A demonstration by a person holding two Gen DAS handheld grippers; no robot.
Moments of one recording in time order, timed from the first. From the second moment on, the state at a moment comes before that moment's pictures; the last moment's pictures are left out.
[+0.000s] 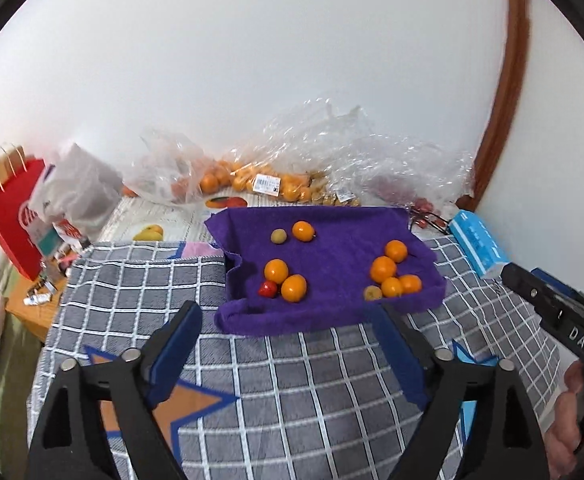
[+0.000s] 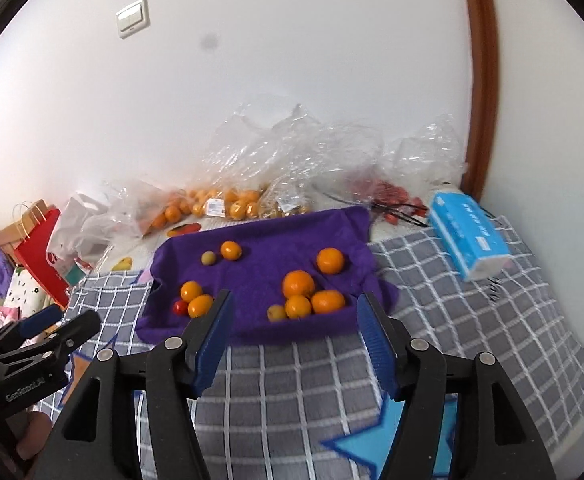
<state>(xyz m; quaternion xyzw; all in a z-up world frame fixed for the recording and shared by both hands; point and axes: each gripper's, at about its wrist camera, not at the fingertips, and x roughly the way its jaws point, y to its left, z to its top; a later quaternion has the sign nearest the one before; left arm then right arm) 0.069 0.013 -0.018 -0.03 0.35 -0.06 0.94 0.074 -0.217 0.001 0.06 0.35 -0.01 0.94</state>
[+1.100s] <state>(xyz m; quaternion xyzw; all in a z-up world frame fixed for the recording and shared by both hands) -0.017 0.001 -0.006 -0.02 0.31 -0.03 0.95 -0.018 -0.209 0.013 0.02 0.31 -0.02 0.95</state>
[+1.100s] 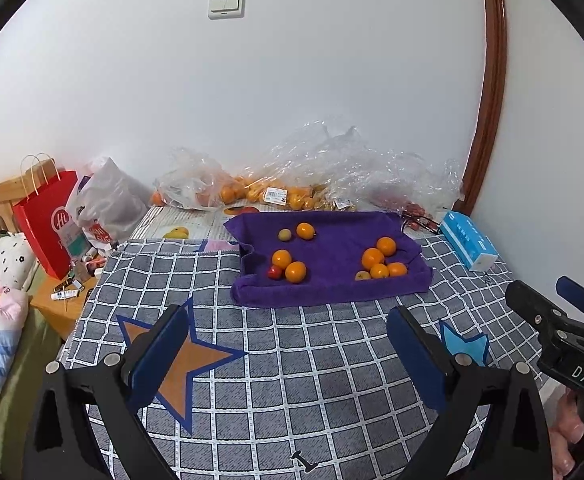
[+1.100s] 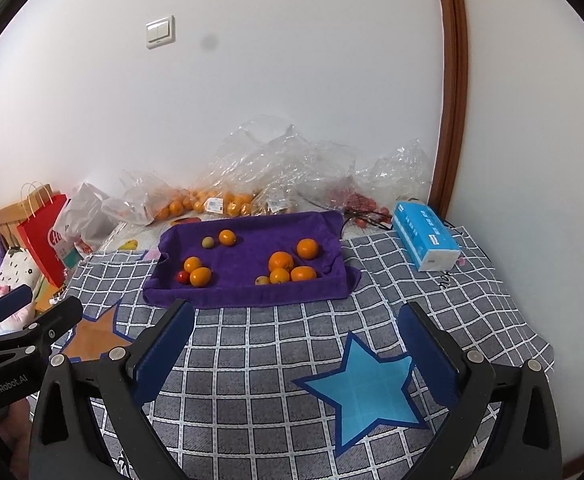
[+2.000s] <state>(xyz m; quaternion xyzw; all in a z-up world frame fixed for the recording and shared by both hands) -0.013 0.002 -0.008 -0.02 0.31 -0.03 0.95 -0.018 -0.215 0.011 0.02 0.31 -0.04 0.95</state>
